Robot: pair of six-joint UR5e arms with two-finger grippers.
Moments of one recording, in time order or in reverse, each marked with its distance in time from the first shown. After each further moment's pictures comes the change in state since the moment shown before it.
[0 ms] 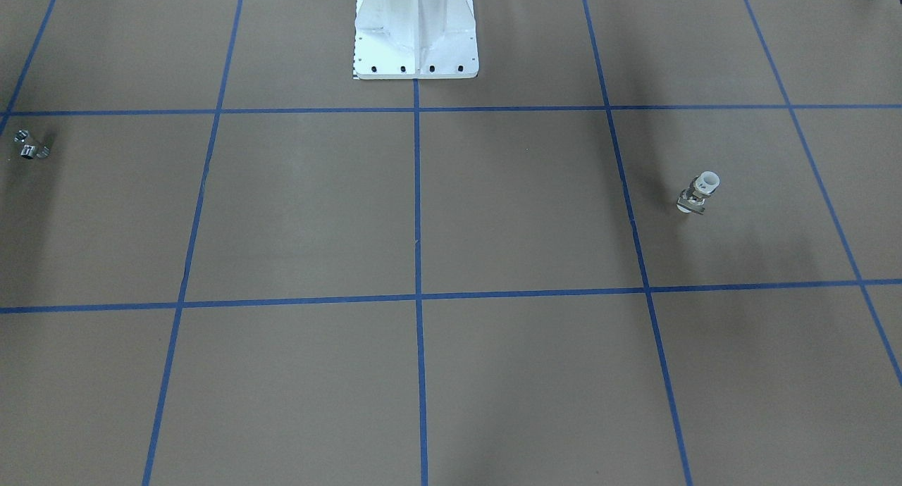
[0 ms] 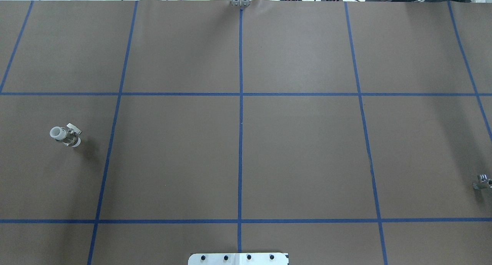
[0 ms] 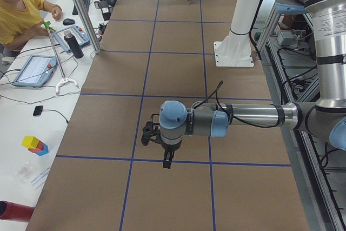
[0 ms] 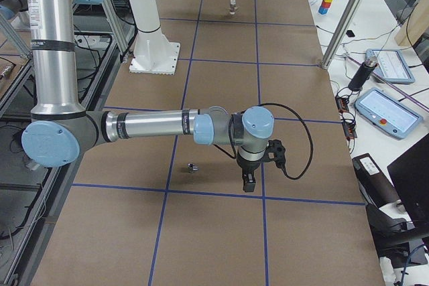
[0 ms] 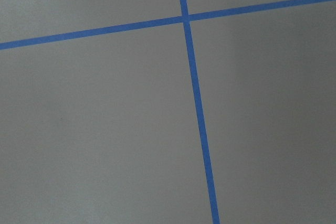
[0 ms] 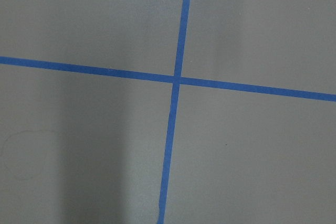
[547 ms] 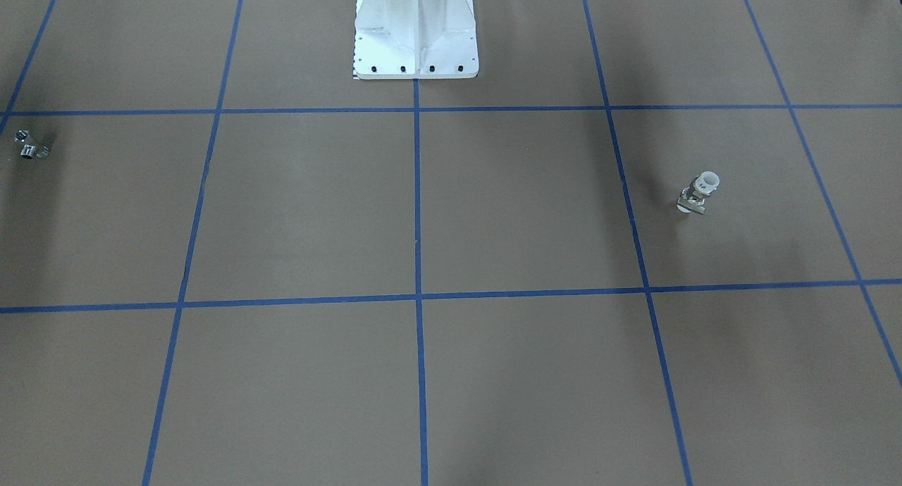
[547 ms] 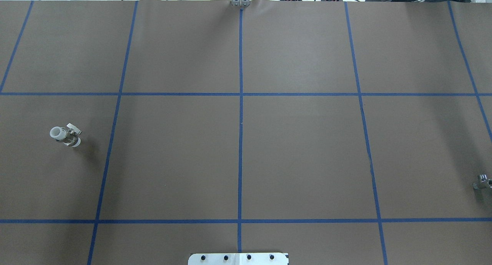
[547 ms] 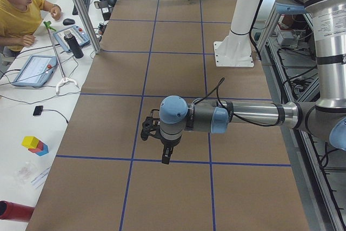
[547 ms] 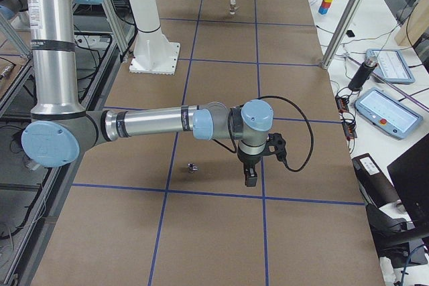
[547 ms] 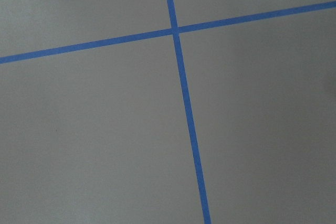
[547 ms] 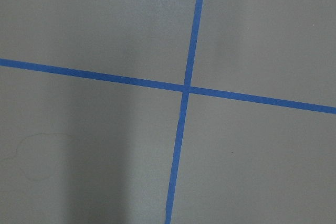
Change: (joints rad) left arm 0.004 0.002 -0.028 -0.001 -0.006 -0.002; right arm -0.009 -0.001 0.033 0.000 0.002 -0.002
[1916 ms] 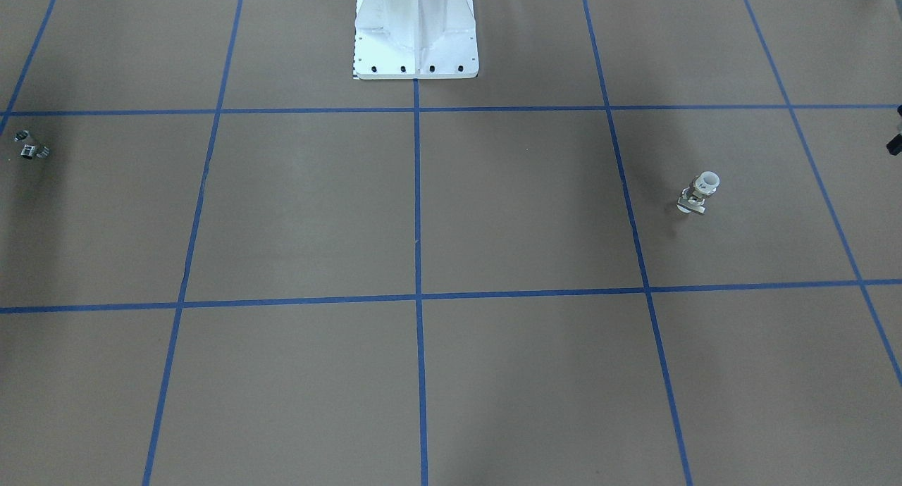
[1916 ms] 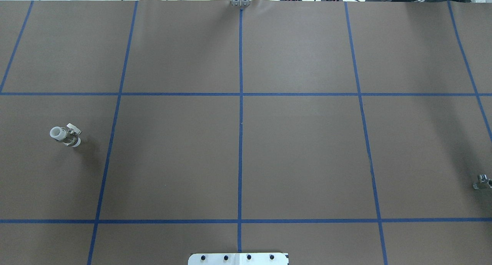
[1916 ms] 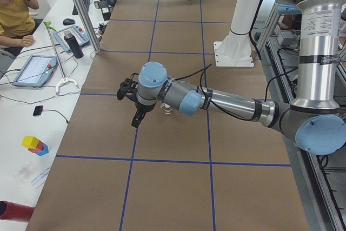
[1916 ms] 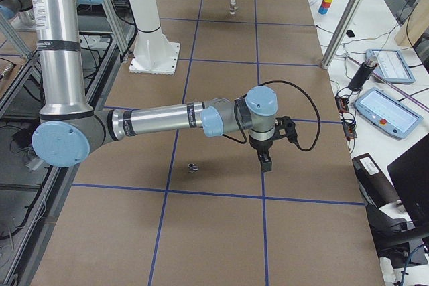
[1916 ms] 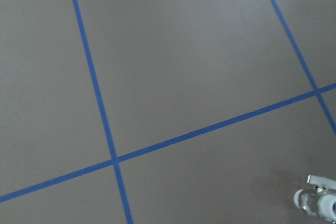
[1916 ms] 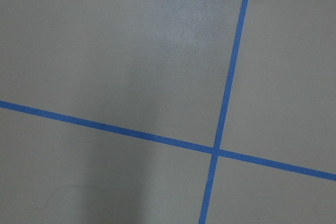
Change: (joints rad) left arm 0.169 -0.185 0.022 -0.400 -0.074 -0.274; right arm -0.035 0.035 -0.014 0.193 0.008 0.103
